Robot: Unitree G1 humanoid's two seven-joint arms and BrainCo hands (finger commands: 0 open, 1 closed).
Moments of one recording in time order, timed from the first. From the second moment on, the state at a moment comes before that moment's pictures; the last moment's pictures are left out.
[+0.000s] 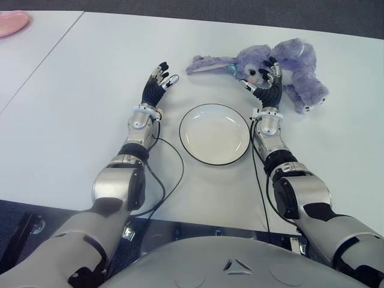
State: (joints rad) left arm -0.71 0.10 0.18 1.19 0.00 -0.51 -0.17; right arm -0.68 -0.13 -0.05 1.10 -0.13 -0.69 -0.44
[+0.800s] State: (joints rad) left arm -0.70 0.09 0.18 1.19 0.00 -0.49 -0.16; right arm -0.68 -0.12 -0.02 1.09 -0.16 -0.80 -0.47
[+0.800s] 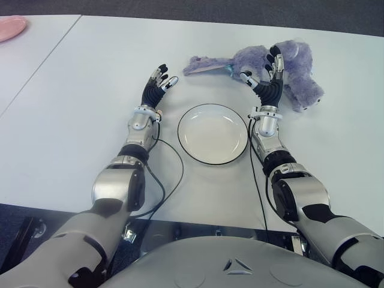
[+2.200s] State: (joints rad) left arm -0.75 0.09 0.18 1.19 0.00 -0.49 -0.16; right arm -0.74 -0.23 0.05 1.01 -0.31 -0.78 -0.53
